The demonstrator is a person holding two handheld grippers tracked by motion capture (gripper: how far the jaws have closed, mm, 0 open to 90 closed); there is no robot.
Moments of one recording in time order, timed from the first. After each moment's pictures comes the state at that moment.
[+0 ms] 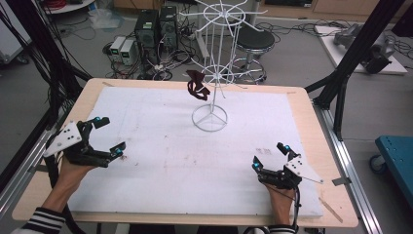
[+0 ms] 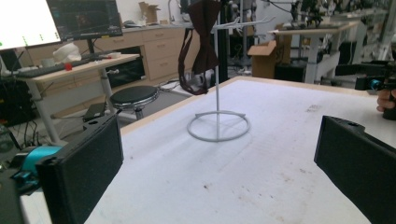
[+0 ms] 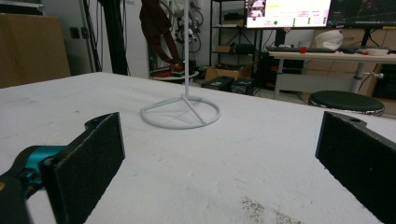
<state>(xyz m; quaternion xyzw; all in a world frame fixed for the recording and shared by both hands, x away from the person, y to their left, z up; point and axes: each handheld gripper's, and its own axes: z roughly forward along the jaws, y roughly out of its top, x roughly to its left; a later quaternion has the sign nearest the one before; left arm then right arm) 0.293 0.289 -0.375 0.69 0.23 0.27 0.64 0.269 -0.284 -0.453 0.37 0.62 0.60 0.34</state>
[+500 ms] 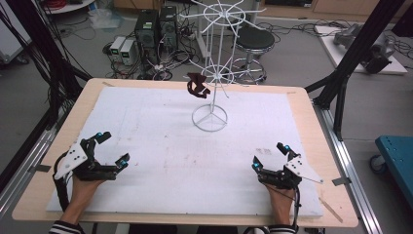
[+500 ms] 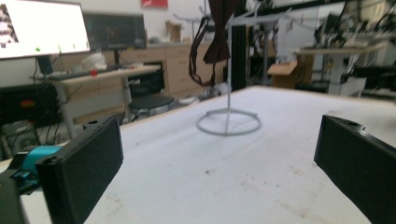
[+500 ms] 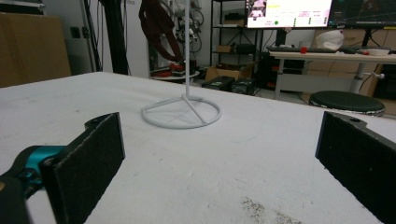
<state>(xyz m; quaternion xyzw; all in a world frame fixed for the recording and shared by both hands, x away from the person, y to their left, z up) 0.275 0.282 -0.430 0.64 0.25 0.31 0.66 0.269 -0.284 -0.453 0.37 0.63 0.60 0.34</state>
